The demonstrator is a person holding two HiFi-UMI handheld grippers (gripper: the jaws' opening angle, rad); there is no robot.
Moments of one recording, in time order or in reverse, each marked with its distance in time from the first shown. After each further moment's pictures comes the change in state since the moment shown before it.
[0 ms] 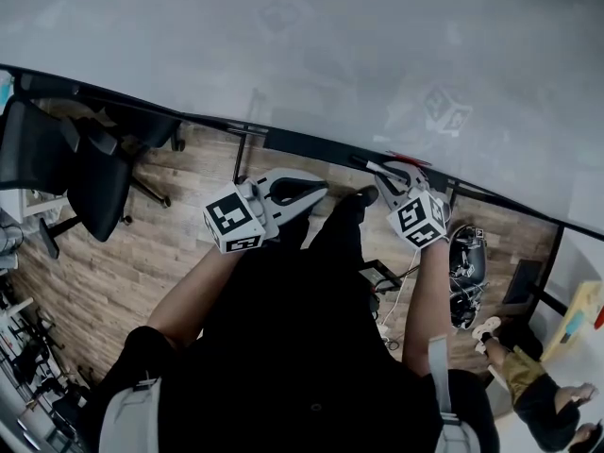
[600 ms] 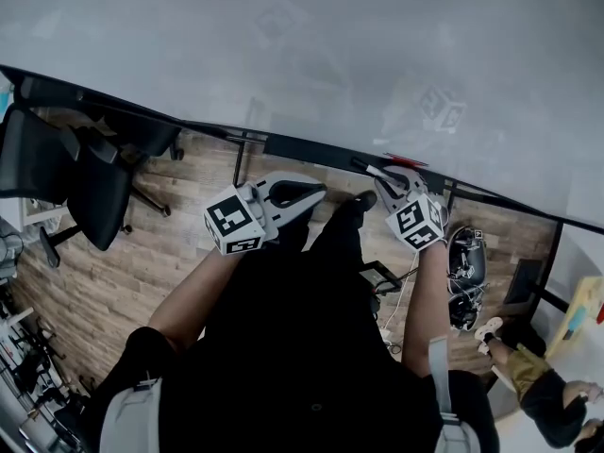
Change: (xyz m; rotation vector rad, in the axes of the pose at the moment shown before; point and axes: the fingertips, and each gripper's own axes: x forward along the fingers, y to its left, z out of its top) left arm -0.002 -0.002 -0.001 0.023 0.001 -0.020; right arm -0.005 0.000 -0.005 0.027 0.011 -0.031
